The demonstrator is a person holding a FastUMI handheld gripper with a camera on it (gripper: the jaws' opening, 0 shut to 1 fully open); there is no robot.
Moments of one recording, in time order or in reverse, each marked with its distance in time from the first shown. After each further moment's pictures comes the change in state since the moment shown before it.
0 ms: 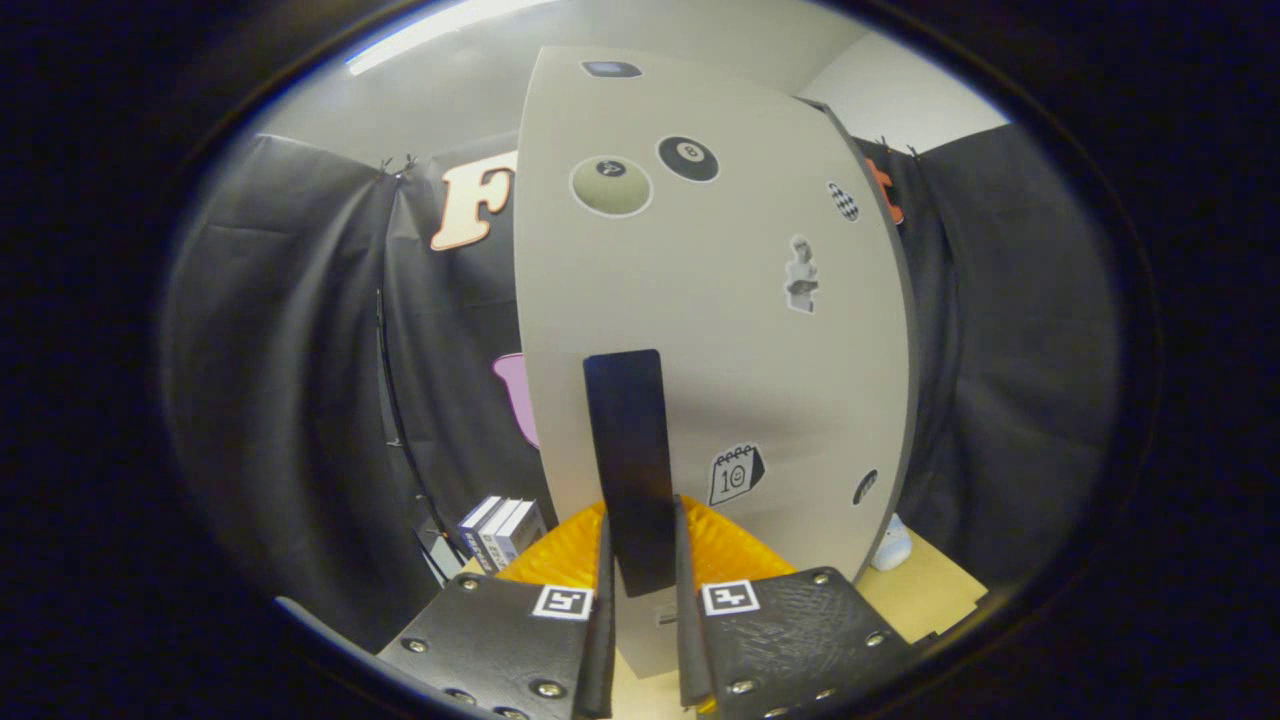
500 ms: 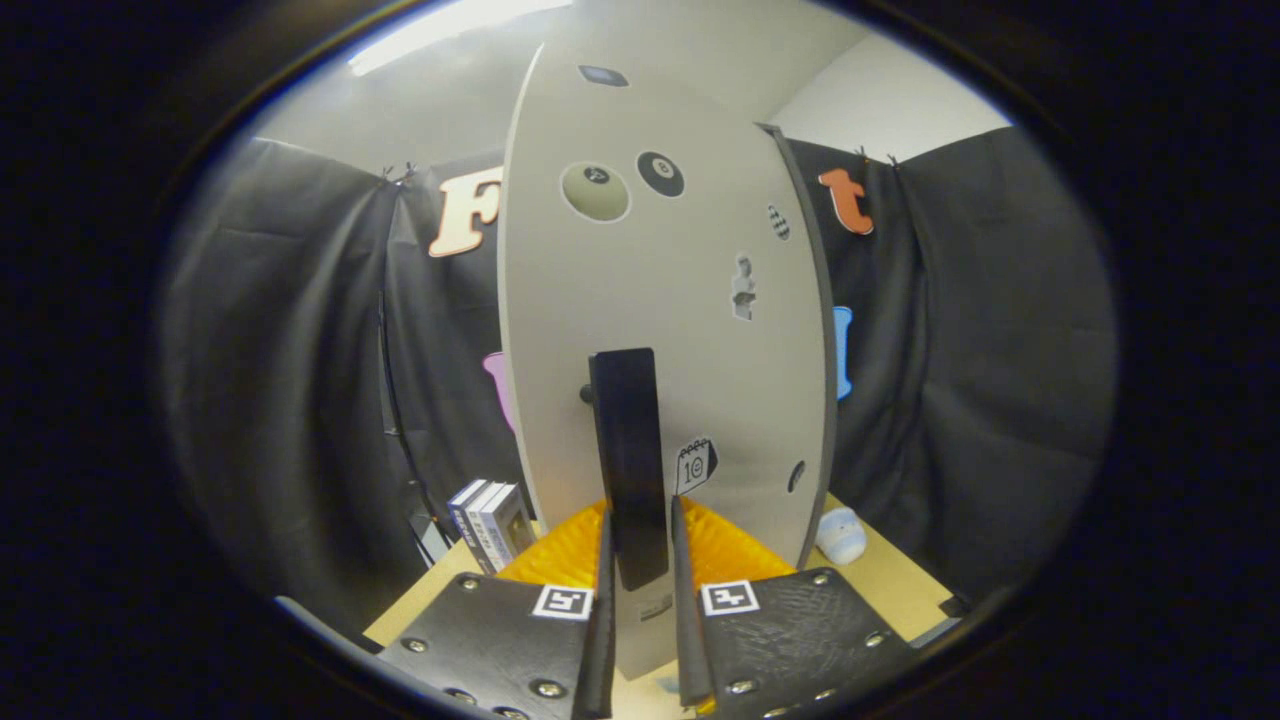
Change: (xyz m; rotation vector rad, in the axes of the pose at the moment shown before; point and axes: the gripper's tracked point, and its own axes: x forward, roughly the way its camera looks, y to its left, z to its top) arm -0.072 -0.061 0.004 -0.018 -0.007 -0.032
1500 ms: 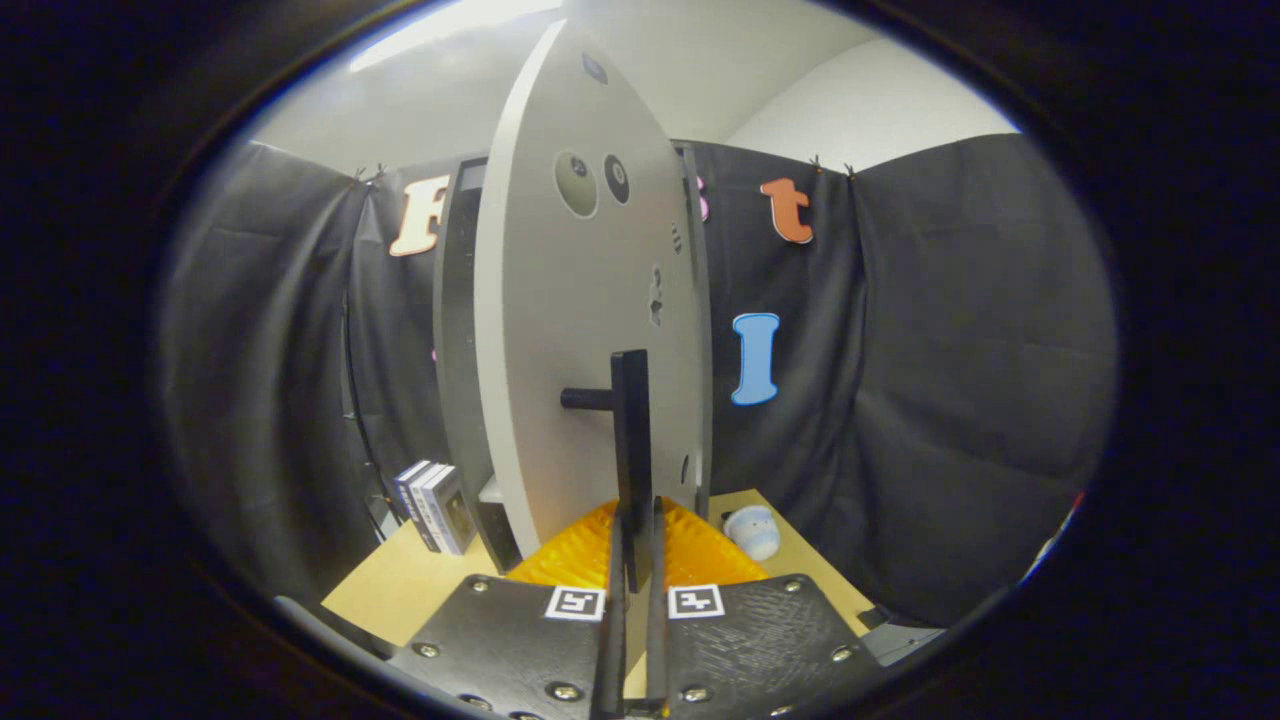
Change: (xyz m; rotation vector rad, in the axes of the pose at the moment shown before) arm -0.060 -0.126 0.014 -0.038 0.003 -0.115
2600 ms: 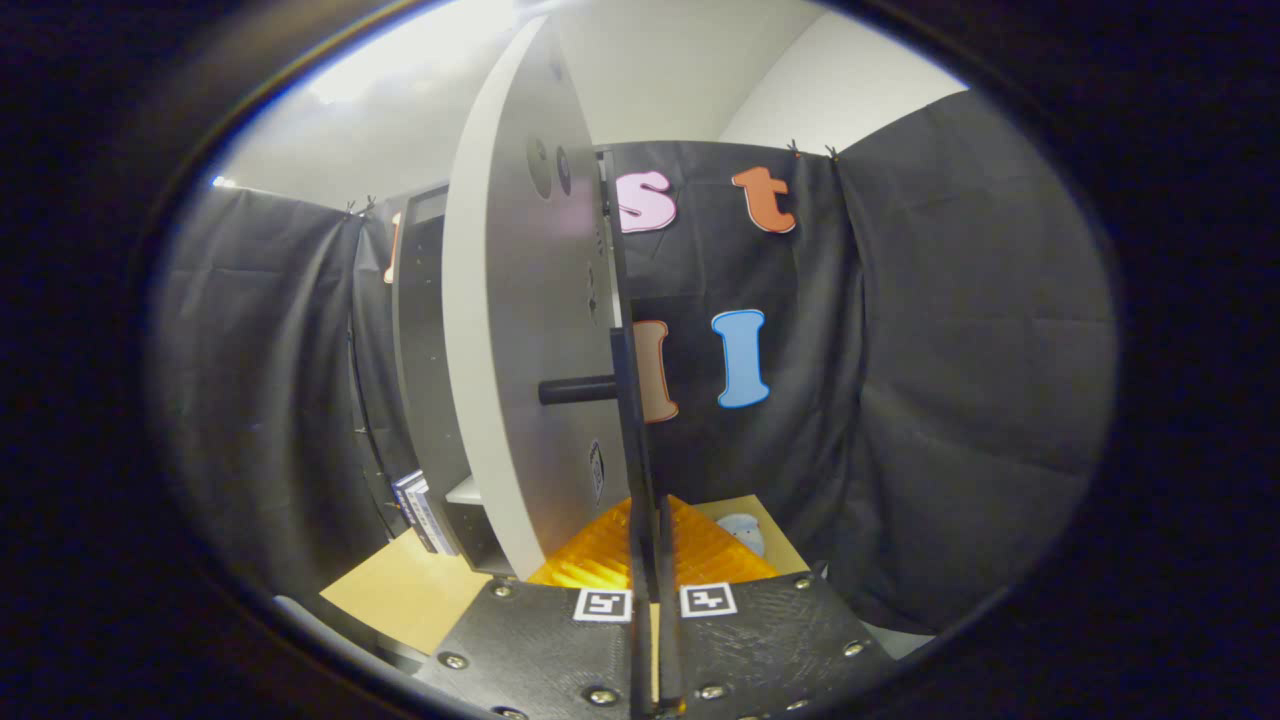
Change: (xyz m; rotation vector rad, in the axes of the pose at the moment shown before) arm 0.012 -0.126 -0.004 0.051 -0.014 0.120
